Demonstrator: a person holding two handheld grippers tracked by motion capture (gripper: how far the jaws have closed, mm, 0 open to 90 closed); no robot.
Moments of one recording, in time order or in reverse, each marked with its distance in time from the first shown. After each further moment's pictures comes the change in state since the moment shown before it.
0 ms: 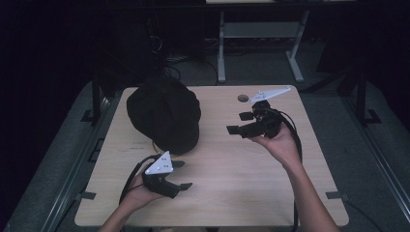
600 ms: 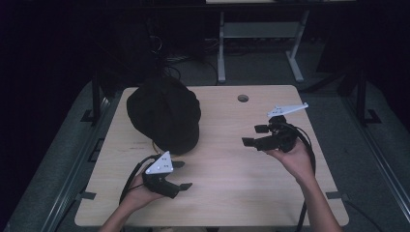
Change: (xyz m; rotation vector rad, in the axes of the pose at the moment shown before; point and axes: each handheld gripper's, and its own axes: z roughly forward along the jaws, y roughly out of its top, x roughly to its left) left arm 0.001 -0.001 0.001 0.010 -0.004 -0.003; right arm -0.017 -0.053 -0.017 0.000 -0.033 0.073
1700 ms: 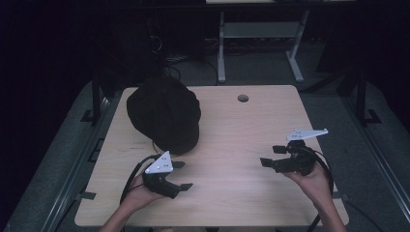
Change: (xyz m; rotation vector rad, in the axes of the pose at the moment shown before) left arm -0.001 0.000 0.000 -0.007 -0.012 -0.022; right arm -0.013 -0.074 -0.024 0.028 -0.046 0.057
